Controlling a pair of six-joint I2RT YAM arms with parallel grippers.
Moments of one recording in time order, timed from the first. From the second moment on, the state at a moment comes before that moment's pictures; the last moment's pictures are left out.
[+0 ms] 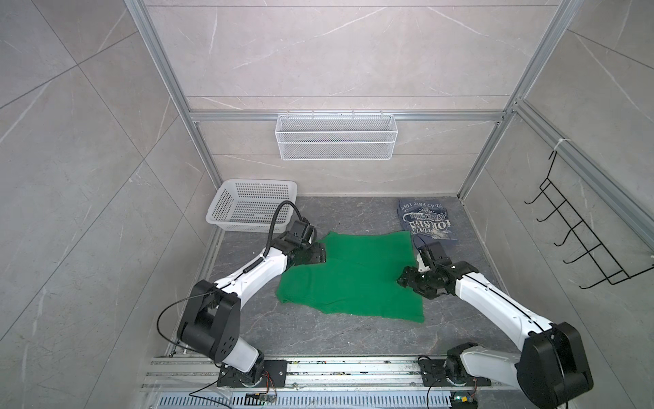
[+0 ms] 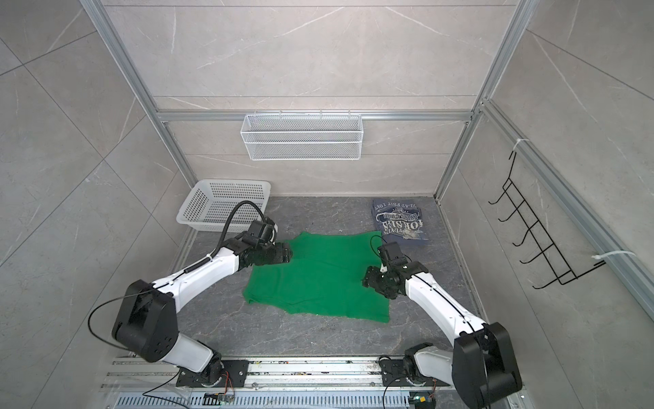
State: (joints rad) left arm -0.49 1.49 1.01 -0.50 0.05 -0.51; right arm 0.32 1.21 0.74 -0.72 -0.16 0.67
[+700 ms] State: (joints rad) left arm -0.37 1.20 0.51 -0.44 0.02 -0.73; right arm 0.39 1.17 0.54 -0.71 -0.15 0.88
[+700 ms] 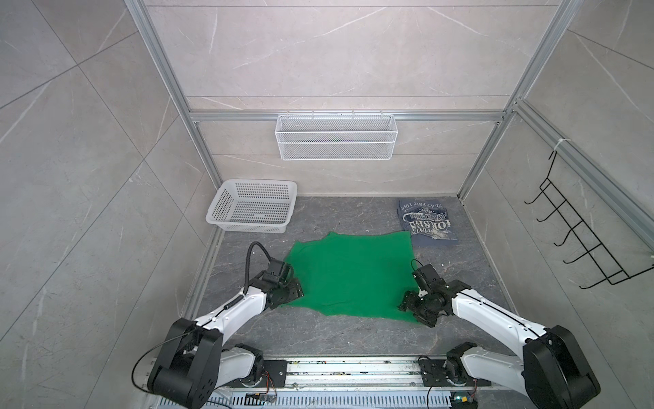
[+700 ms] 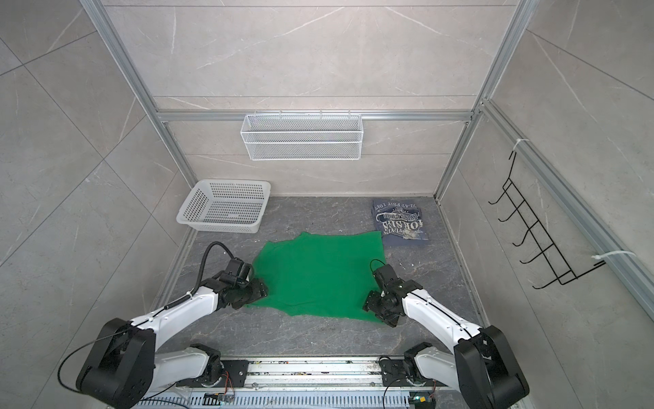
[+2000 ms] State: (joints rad) left arm -1.06 1.26 0.70 -0.66 -0.07 -1.02; right arm 0.39 0.90 0.50 -0.98 -0.06 1.00
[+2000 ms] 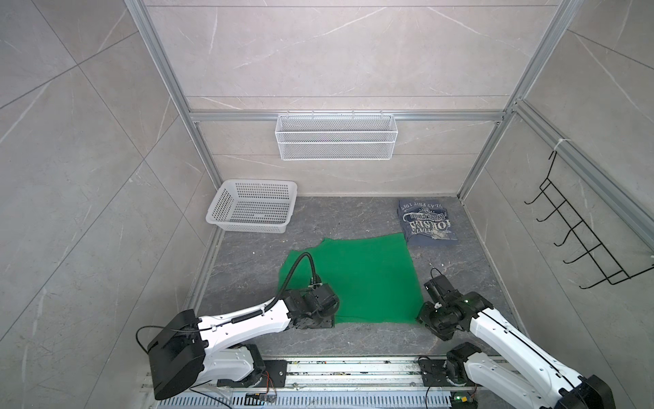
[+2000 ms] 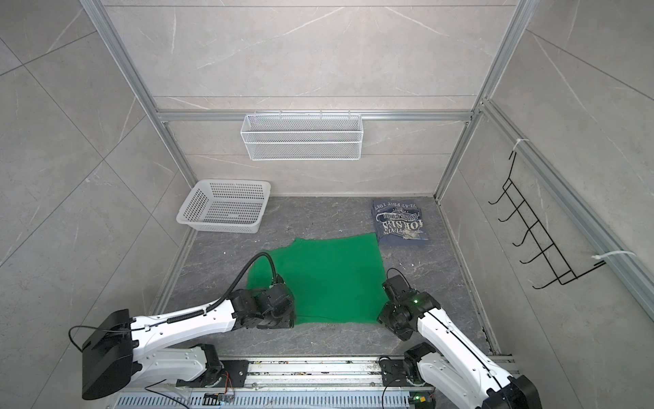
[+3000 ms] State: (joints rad) left arm -1.09 1.43 0.70 -0.52 -0.02 -1.11; right arm 0.39 1.00 0.47 -0.88 -0.07 1.00
